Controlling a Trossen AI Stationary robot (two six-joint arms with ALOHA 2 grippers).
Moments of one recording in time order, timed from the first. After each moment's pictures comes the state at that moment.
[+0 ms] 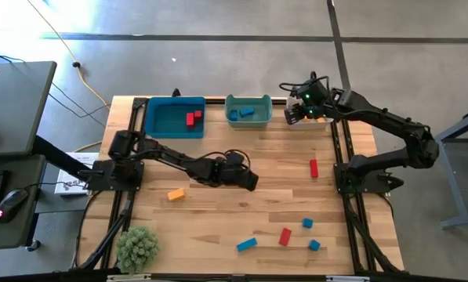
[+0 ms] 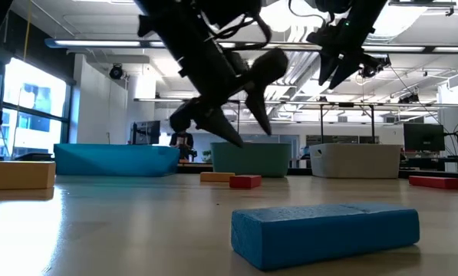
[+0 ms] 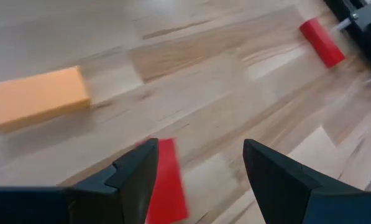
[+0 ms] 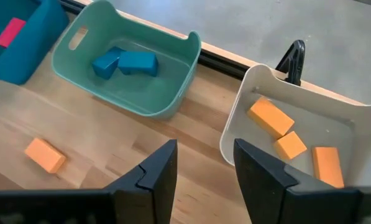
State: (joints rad) left arm -0.03 1.96 1.26 -0.23 -0.52 -1.08; right arm -0.55 1.22 1.17 -0.89 0.24 0.49
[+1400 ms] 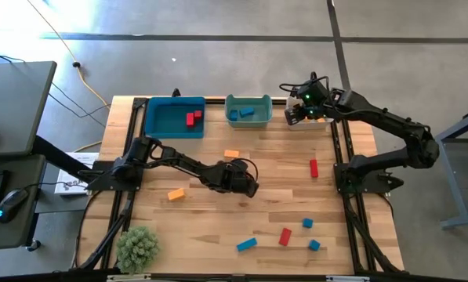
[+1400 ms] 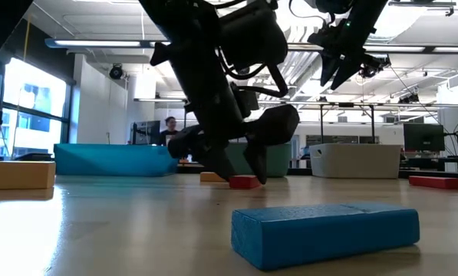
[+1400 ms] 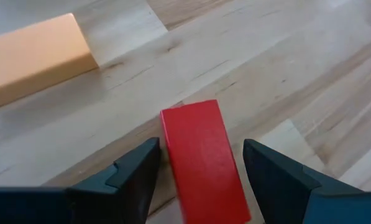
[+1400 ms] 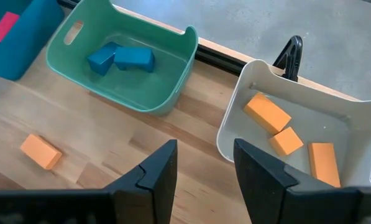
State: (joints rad) left arm -0.04 2.16 1.38 -0.40 -0.52 -1.05; right arm -0.55 1.22 1.17 -0.90 0.24 0.49
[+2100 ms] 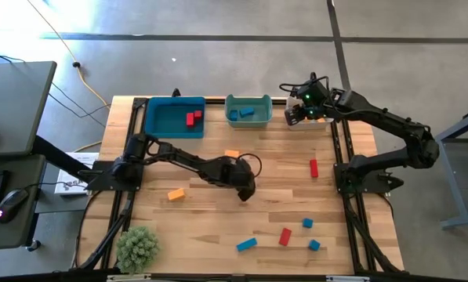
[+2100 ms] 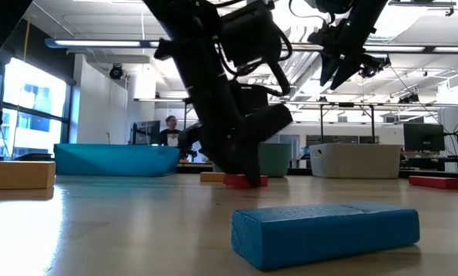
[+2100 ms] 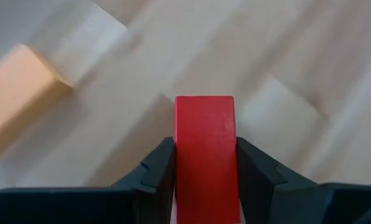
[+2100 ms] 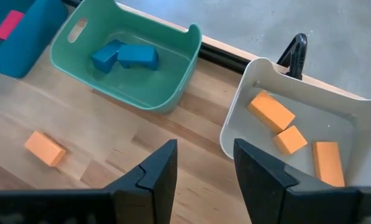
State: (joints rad) left arm -0.01 2.11 1.38 -0.43 -0.35 -0.70; right arm -0.55 1.22 1.17 -0.90 0.23 0.49
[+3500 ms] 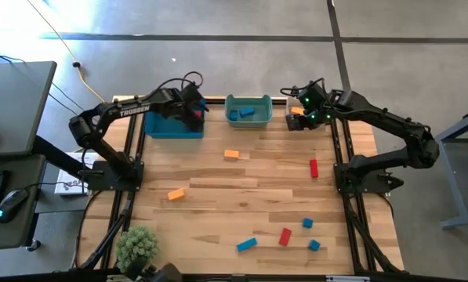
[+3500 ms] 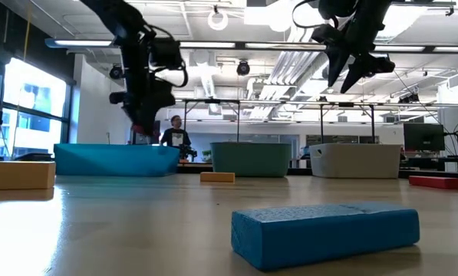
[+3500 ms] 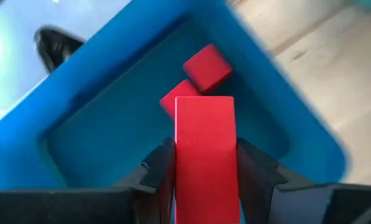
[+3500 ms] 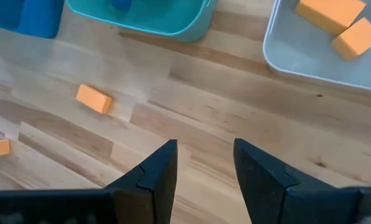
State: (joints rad) left arm 0.76 1.57 1.11 -0.81 -0.28 -0.22; right arm -0.55 1.22 1.17 -1.04 -0.05 0.74
